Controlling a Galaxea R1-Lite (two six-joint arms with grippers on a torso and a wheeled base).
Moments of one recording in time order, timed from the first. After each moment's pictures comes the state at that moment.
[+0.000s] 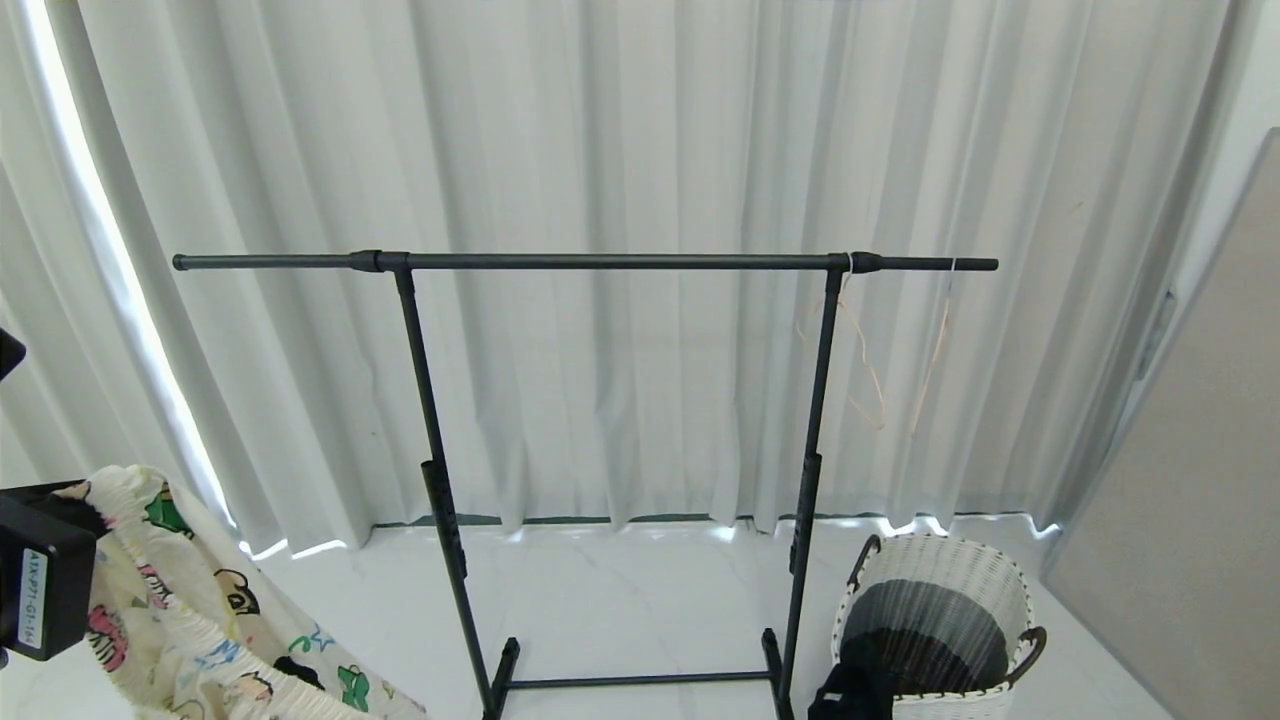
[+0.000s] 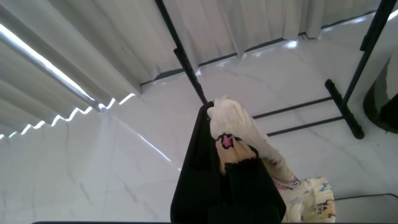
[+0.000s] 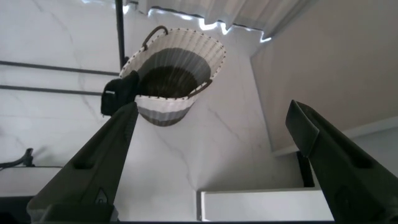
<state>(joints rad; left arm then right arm) -0.24 0.96 -0.81 0.31 0.20 0.26 0.04 1.01 -1.04 0.60 -0.11 -0.21</state>
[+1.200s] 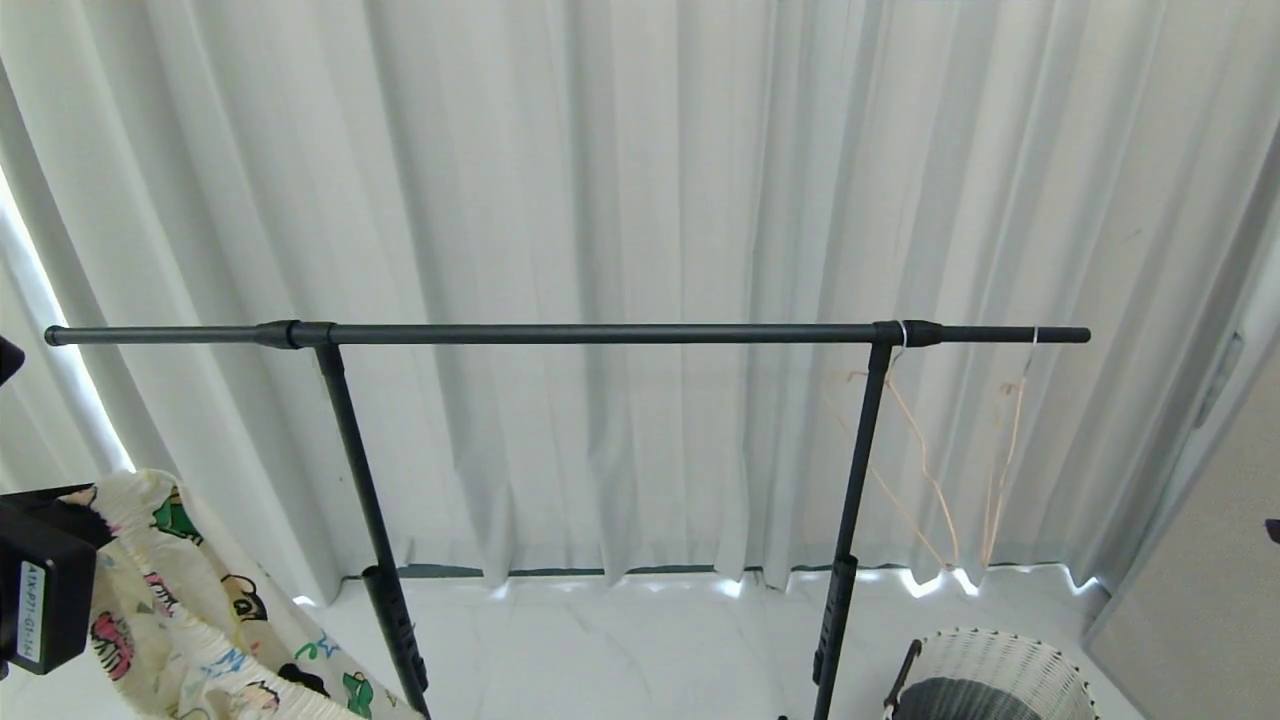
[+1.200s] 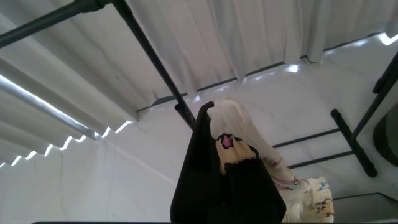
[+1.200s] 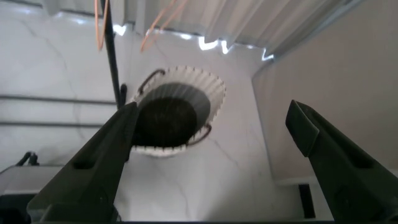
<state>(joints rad) -0.28 0.95 -0.81 0.31 0.20 0.26 0.03 1.02 -0.94 0.51 -0.11 -0.21</state>
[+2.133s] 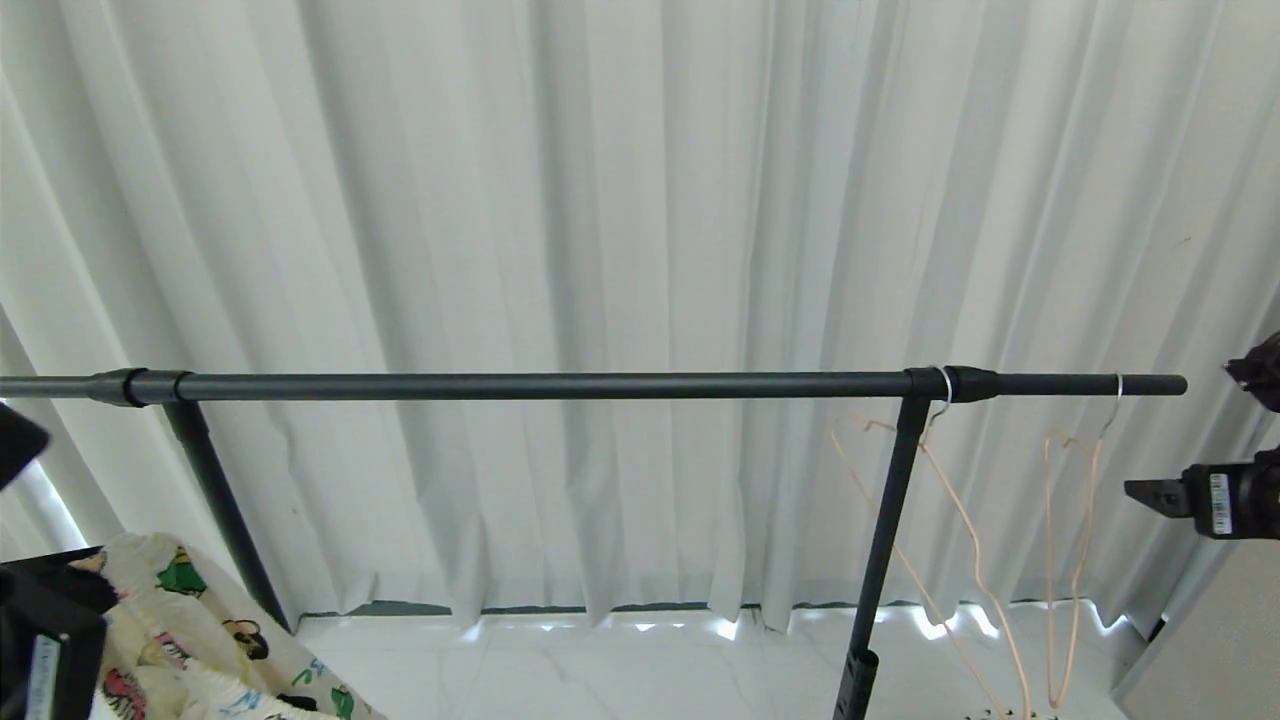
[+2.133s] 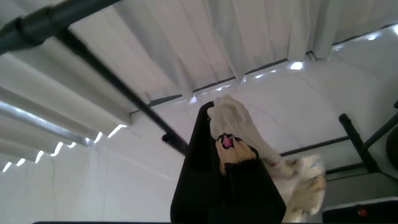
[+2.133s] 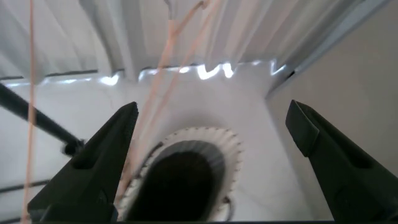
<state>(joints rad) -0.28 0.91 -0.71 0.32 0.20 0.26 -0.03 1.38 -0.69 -0.12 -0.11 -0.02</state>
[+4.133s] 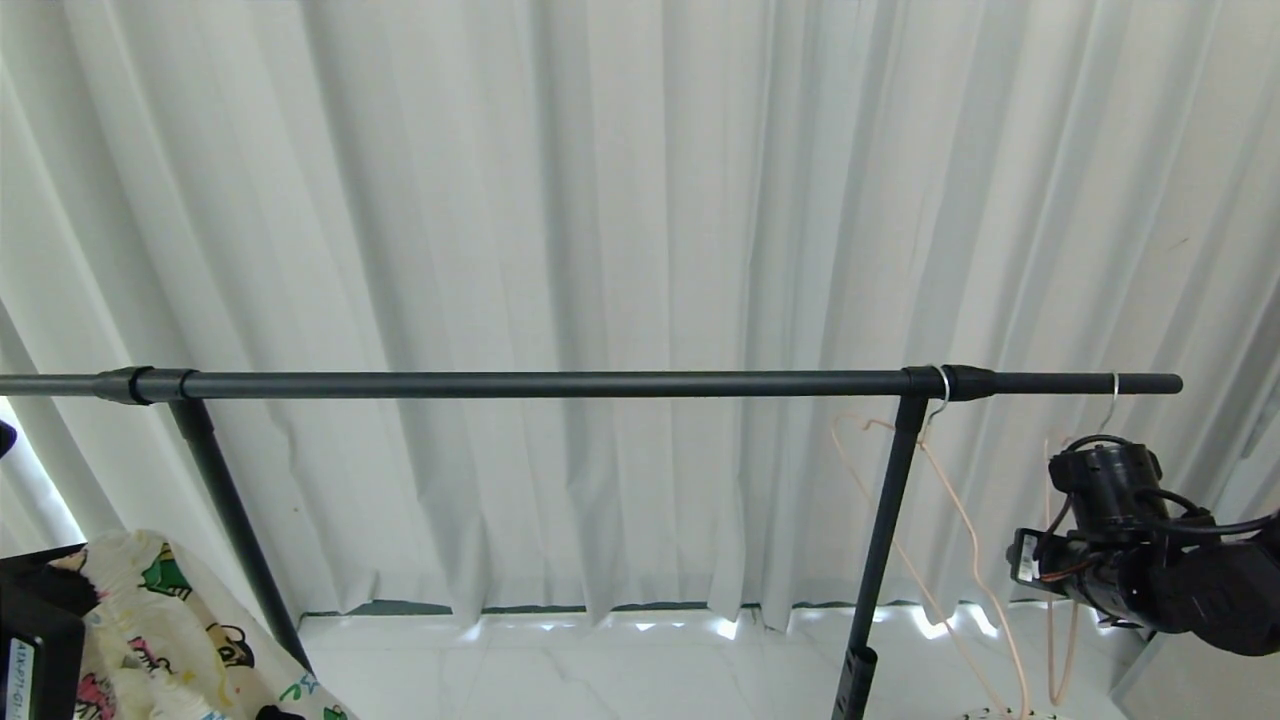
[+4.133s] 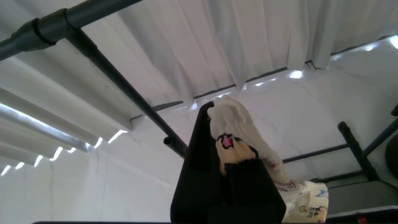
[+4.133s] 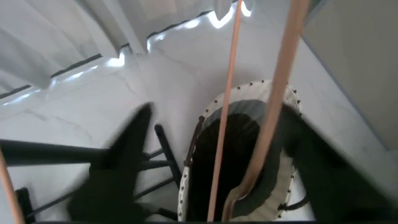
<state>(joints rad) -0.28 0.88 -0.71 0.31 0.20 0.26 0.20 1.88 -0.57 -0.51 -0.38 0.44</state>
